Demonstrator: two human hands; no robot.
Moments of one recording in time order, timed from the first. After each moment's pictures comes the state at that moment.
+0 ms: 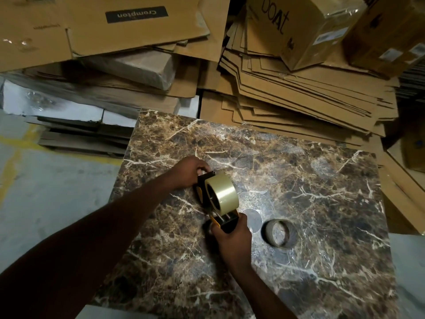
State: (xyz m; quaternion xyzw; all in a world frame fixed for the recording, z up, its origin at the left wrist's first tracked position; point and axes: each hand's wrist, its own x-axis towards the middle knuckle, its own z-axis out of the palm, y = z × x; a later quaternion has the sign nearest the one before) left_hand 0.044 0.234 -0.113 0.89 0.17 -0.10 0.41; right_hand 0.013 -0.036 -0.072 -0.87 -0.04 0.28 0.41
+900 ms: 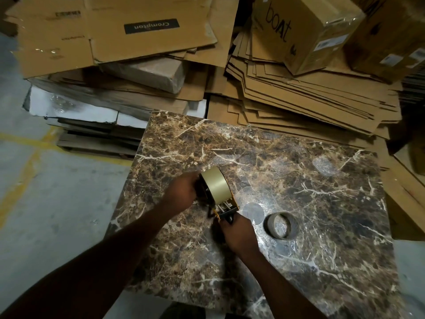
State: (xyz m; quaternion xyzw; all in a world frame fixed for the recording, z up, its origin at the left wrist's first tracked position) left_hand -0.042 0.172 -0.101 0.86 0.29 0.03 0.41; right_hand 0.023 -0.047 -0.075 -0.88 -0.15 0.37 0.25
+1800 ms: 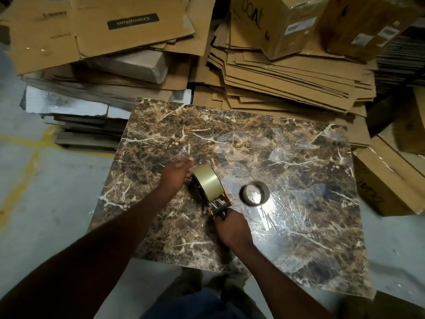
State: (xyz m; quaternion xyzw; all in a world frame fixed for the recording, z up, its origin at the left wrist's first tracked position) left_hand -0.033 0.091 -0.078 0.62 0.47 0.08 0.62; right_hand -0.003 -0.144 -0.035 -0.89 -0.14 0.38 0.23
